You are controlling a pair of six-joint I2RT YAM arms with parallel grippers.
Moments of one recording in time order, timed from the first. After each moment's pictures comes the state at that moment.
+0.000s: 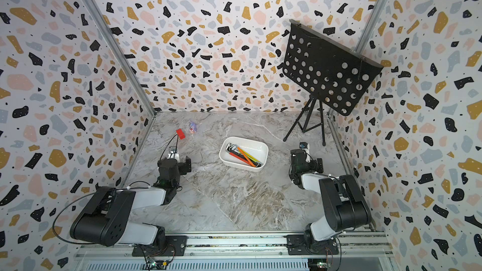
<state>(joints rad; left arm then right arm) -0.19 1.42 0.31 0.71 -0.40 0.03 0.19 1.54 0.56 0.28 0.73 -0.05</state>
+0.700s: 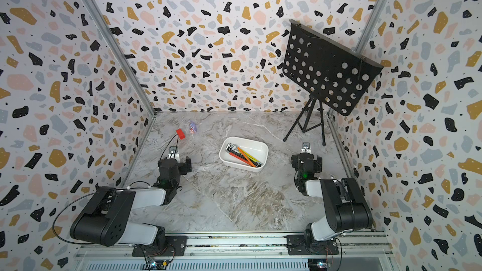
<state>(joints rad) -0.18 1.42 0.31 0.71 -0.39 0.03 0.09 1.52 0.36 0.72 0.40 -0.07</state>
